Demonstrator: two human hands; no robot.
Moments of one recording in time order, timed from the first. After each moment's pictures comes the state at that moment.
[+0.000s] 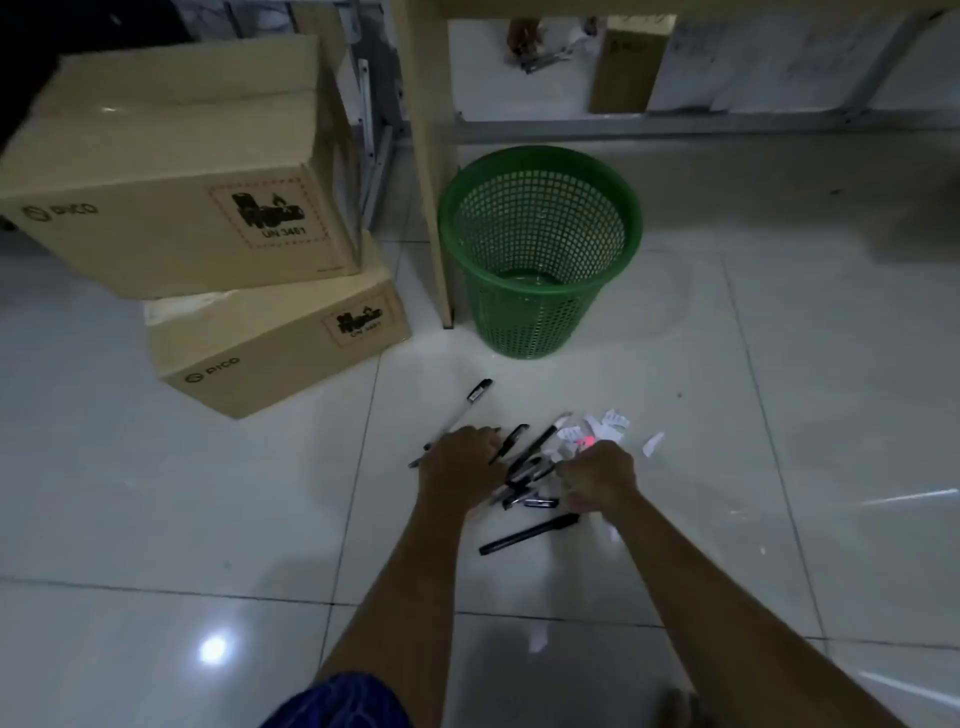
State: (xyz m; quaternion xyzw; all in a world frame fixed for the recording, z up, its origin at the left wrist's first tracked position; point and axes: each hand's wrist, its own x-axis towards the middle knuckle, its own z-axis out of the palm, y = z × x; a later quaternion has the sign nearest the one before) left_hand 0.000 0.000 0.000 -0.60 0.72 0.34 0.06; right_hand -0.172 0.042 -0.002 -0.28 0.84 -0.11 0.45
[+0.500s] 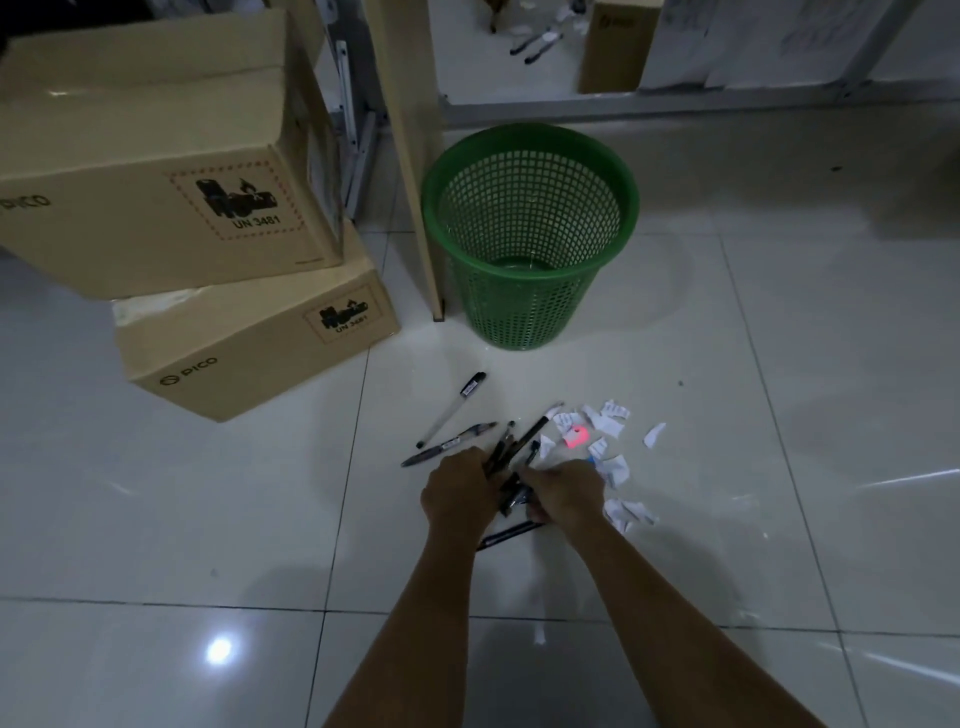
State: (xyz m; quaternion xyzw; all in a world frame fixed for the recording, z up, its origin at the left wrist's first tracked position) left_hand -0.011 0.026 -0.048 -0.68 0.66 0.31 0.05; right_hand -0.137 0.055 -0.036 -0.19 0.83 -0.23 0.48
